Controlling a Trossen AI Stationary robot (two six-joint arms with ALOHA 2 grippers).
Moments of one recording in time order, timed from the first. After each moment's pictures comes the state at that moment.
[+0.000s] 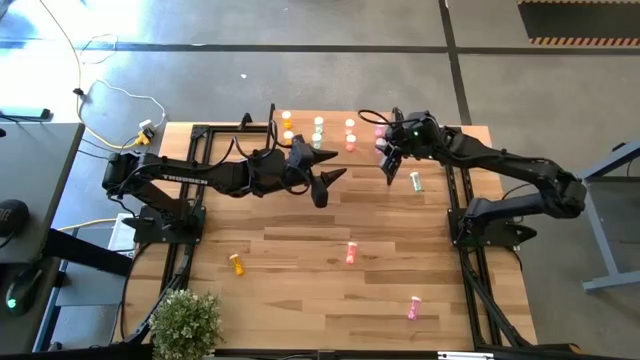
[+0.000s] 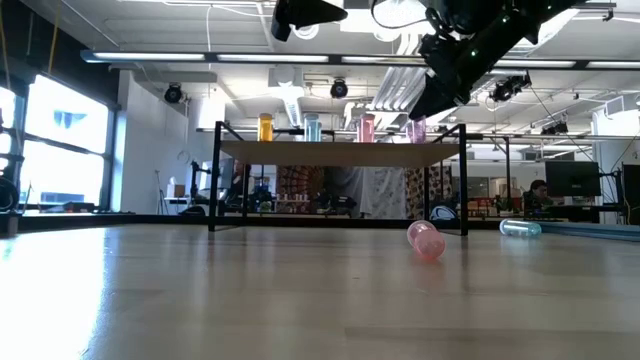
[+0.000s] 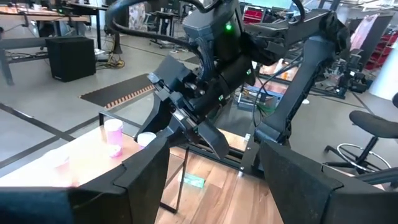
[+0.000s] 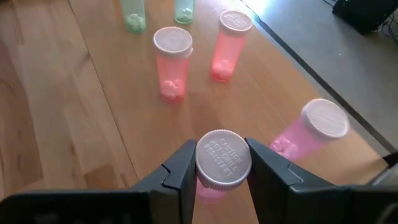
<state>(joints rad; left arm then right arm) 0.14 1.48 1.14 0.25 -0.35 -0.18 -0.54 1.17 0.89 -0.35 0.05 -0.12</state>
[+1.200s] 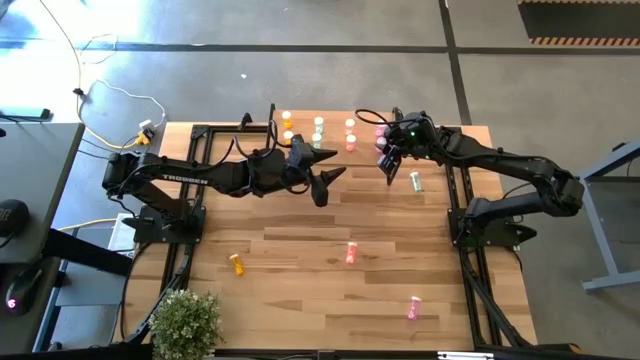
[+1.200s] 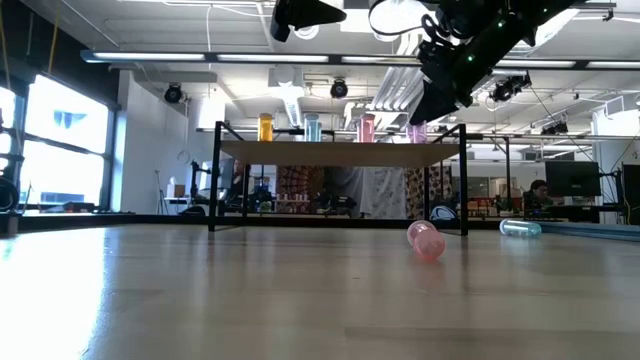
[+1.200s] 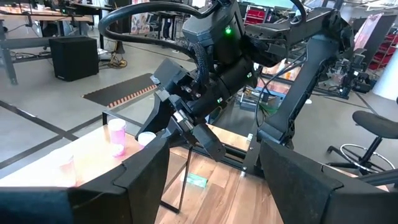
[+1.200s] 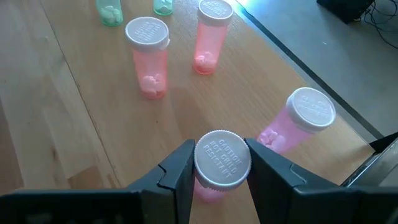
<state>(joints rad) 0.14 1.48 1.14 0.25 -0.36 -0.18 -0.54 1.19 0.89 -0.36 0.11 -0.08</state>
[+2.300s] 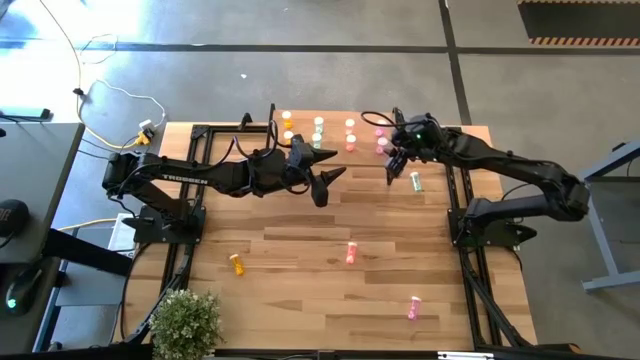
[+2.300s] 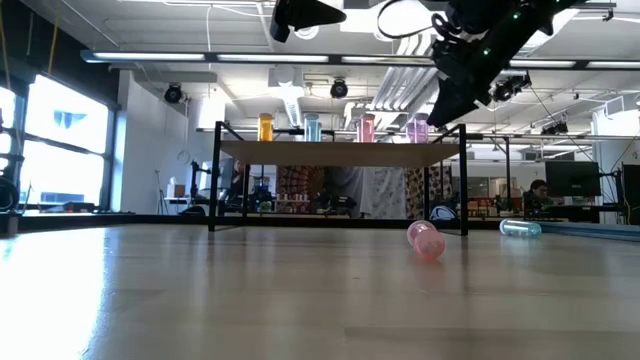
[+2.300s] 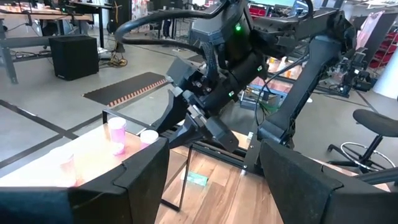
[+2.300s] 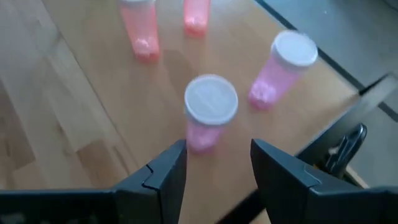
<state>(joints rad) 0.14 1.48 1.14 0.24 -0.35 -0.18 -0.54 1.12 0.89 -0.51 0.13 -0.01</state>
